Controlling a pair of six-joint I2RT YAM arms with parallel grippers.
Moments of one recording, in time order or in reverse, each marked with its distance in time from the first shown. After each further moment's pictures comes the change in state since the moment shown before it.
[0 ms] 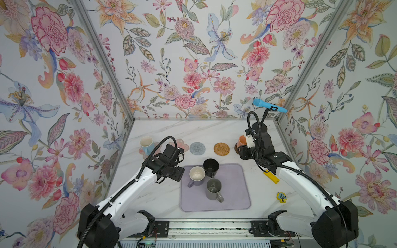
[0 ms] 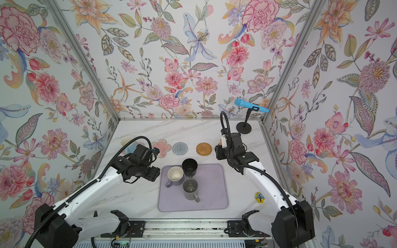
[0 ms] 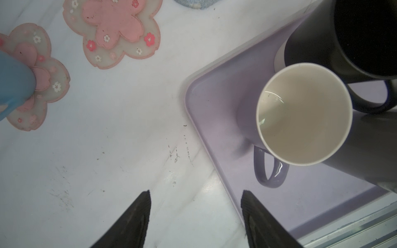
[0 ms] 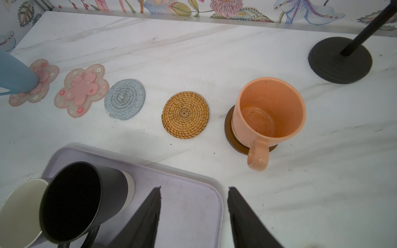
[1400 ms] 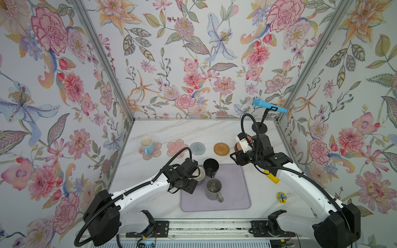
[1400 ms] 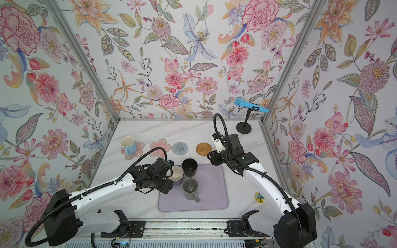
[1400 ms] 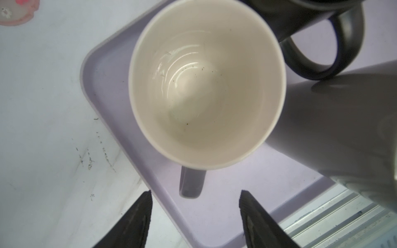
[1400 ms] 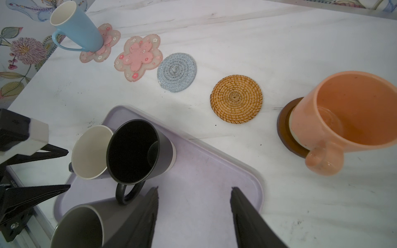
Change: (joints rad) left arm -0.291 0.092 -0.105 0.150 0.007 -0.254; right arm 0.046 -0.024 0.017 -0.095 -0.222 -0.086
